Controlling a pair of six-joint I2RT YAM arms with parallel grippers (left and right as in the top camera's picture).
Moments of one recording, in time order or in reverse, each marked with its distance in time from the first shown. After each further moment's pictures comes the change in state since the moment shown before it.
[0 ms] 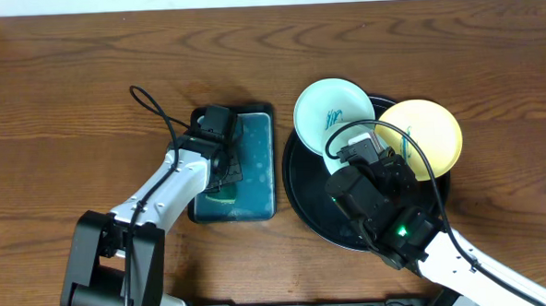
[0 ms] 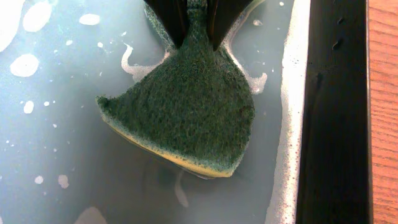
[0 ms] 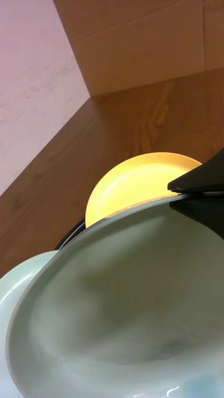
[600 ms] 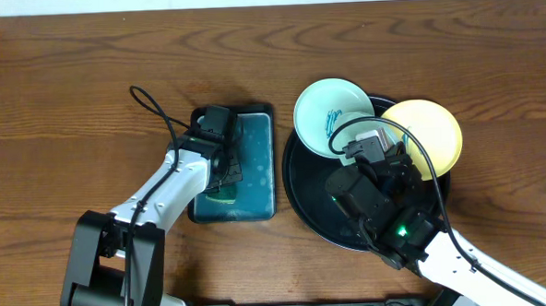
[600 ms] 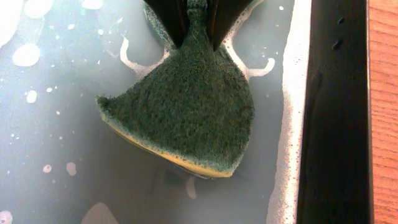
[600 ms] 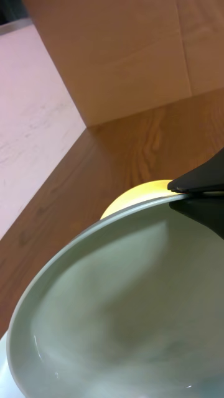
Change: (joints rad) left arm 0.000 0.000 -0.002 0.001 0.000 0.000; right arm 0.000 0.000 0.000 0.025 0.129 0.031
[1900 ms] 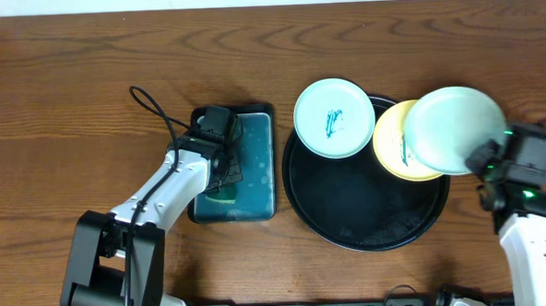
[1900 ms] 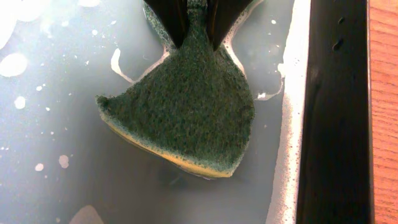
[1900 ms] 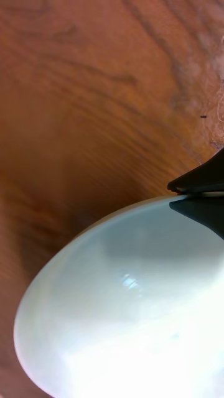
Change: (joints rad) left arm 0.000 0.000 -0.003 0.002 0.000 0.000; right arm -1.136 -0.055 0.005 -0.053 -0.965 0.539
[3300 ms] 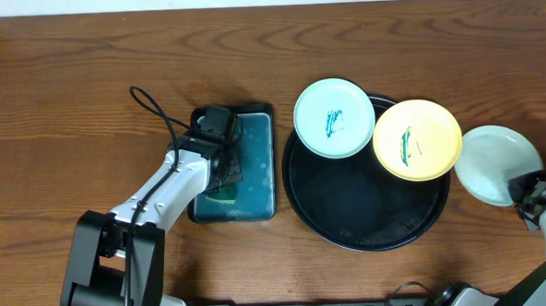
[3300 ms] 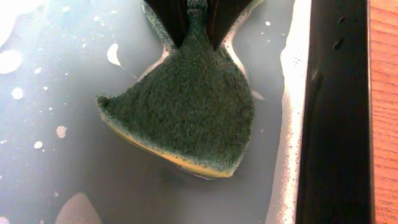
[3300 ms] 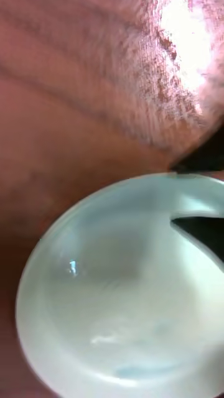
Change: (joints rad) left arm 0.000 0.000 0.000 0.000 0.000 0.000; right arm -0.389 0.295 0.001 0.040 -0.117 0.032
